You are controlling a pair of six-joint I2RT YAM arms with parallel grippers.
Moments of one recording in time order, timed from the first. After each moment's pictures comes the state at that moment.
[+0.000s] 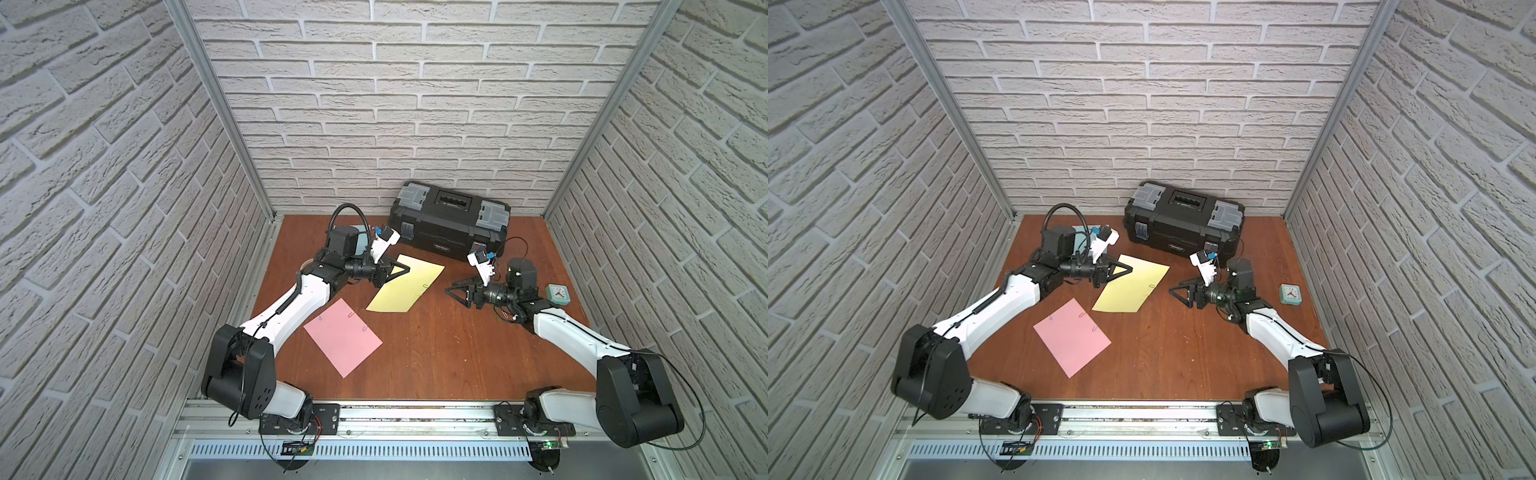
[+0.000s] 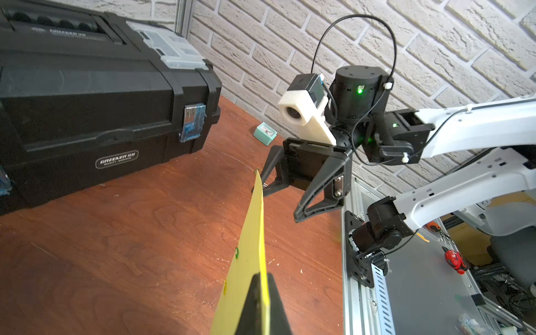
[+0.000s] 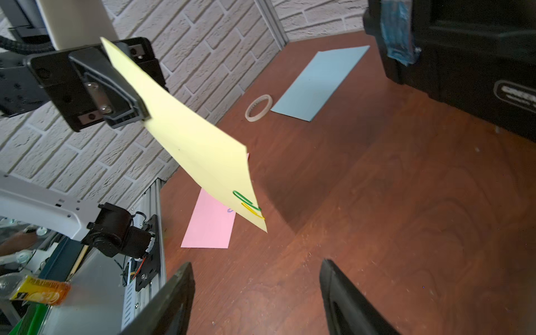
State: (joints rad) left arm -0.42 1.44 1.07 -0.13 0.95 -0.02; right arm 0.15 1.30 0.64 0.18 -0.92 0.21
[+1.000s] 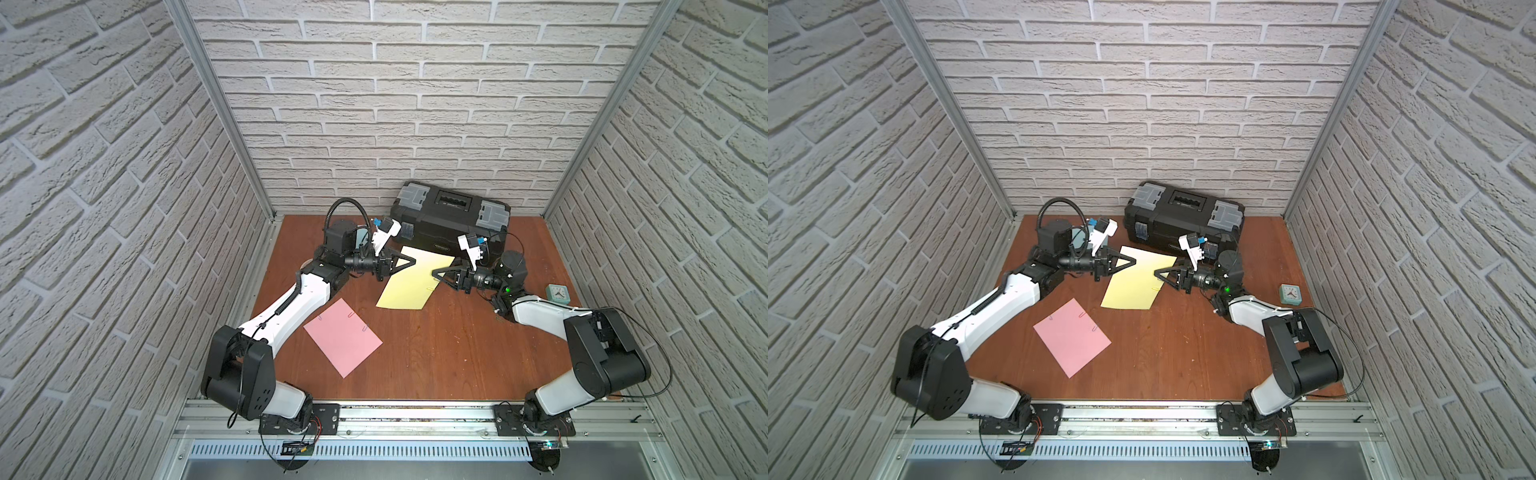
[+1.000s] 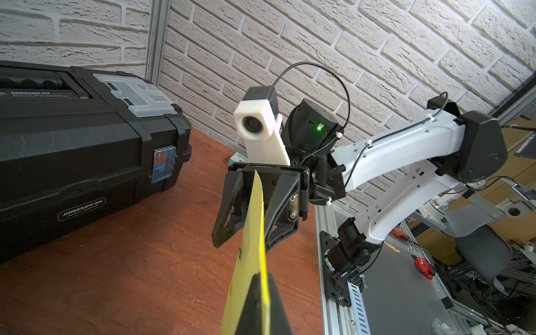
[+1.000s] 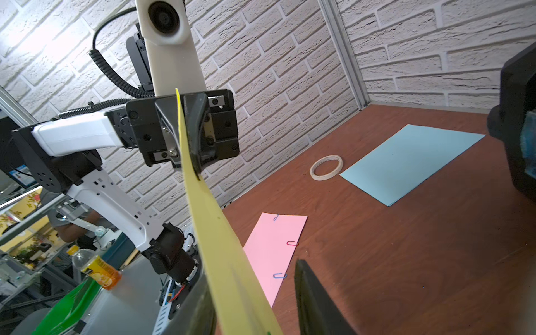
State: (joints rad) left arm -0.43 1.44 1.09 0.03 1.04 -0.16; right arm 0.22 1.56 0.70 0.91 -1.09 0.60
